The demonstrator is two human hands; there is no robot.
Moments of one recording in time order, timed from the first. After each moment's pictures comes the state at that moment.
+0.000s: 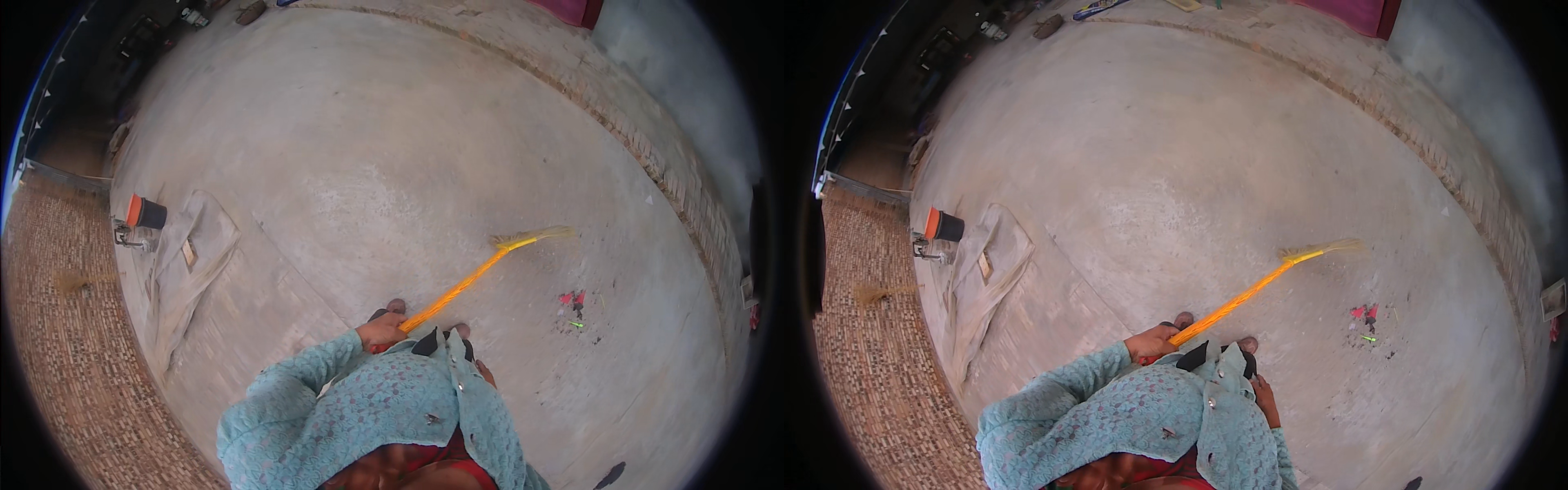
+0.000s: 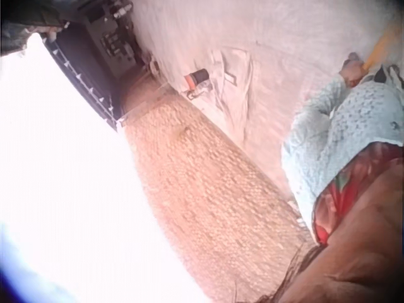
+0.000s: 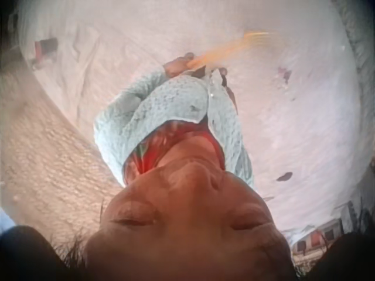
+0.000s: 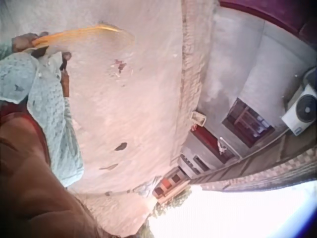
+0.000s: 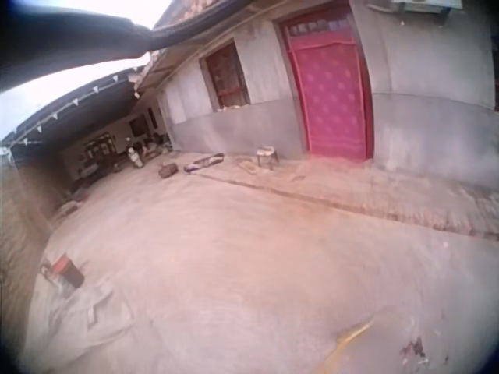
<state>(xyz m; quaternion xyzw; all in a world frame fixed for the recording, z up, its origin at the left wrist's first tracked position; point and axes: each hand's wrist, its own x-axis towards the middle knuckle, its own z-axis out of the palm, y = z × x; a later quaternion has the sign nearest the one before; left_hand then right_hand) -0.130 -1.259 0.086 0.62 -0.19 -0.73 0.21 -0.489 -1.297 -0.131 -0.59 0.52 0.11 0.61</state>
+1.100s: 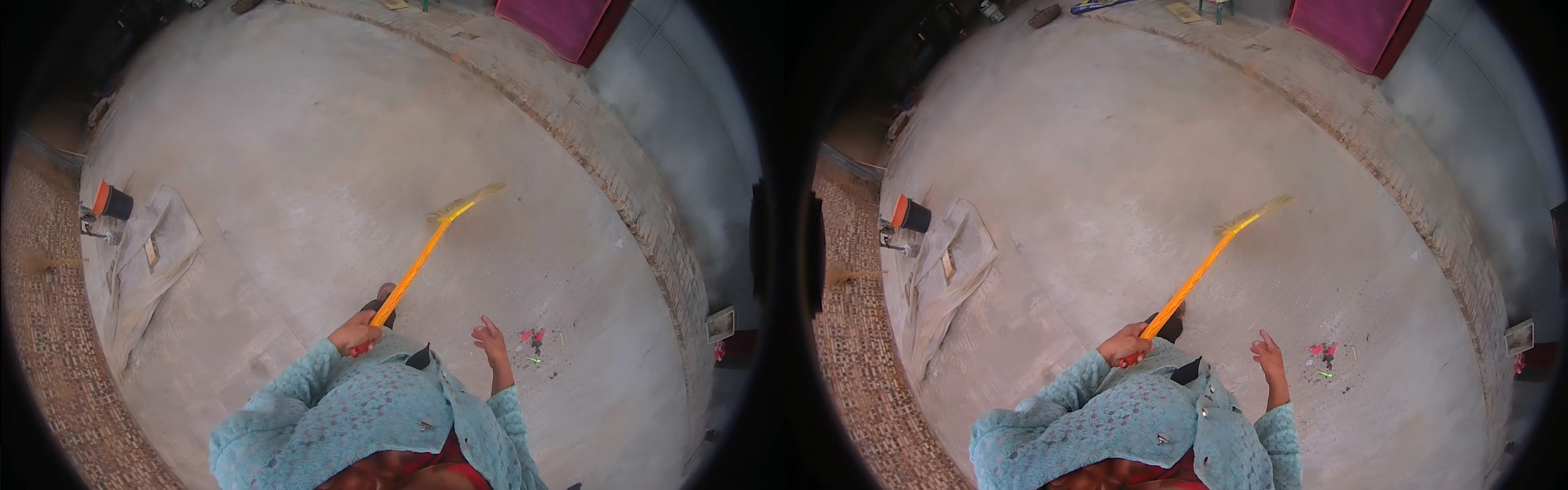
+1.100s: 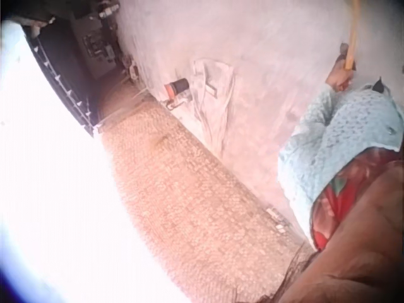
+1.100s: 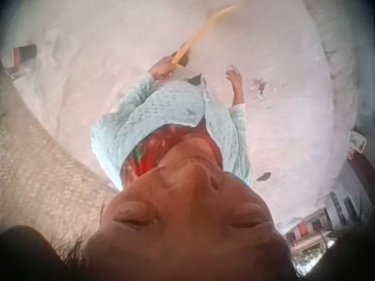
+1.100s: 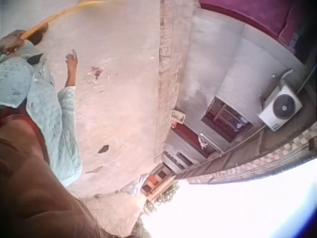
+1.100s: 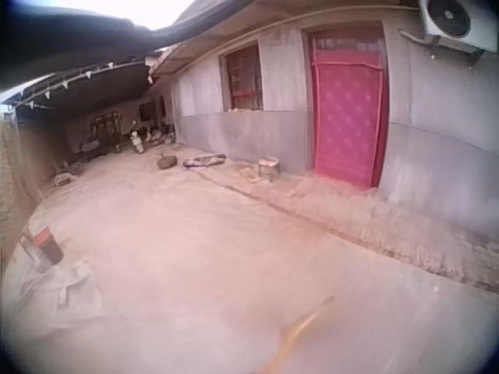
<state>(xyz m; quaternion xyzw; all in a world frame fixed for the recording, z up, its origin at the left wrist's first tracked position) -0.073 -1.347 0.093 0.62 -0.08 -0.68 0.38 -0.365 -1.543 -0.028 -0.50 0.53 -0.04 0.68</state>
